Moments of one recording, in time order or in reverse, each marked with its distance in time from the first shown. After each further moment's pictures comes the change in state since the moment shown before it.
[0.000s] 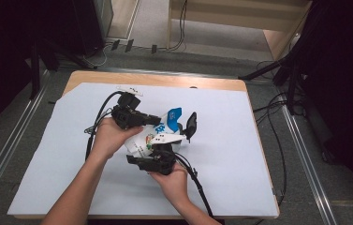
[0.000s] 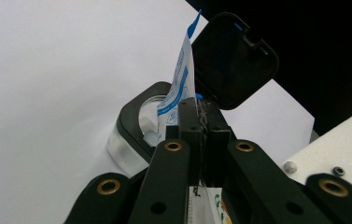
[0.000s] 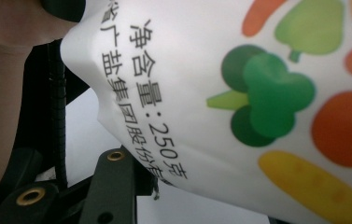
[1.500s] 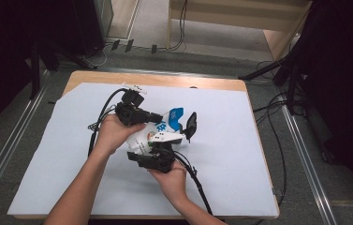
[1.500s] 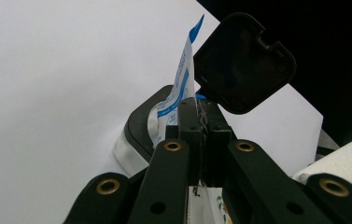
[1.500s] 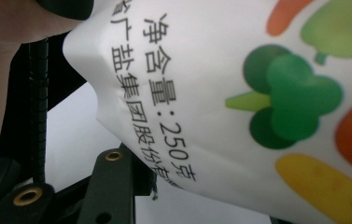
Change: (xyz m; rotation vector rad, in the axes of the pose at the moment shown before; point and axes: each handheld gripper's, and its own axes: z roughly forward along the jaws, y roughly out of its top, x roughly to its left) left arm 0.006 0.008 0.010 0.029 0.010 0.009; right arm -0.004 0.002 0.004 -0.016 -0.056 -0.007
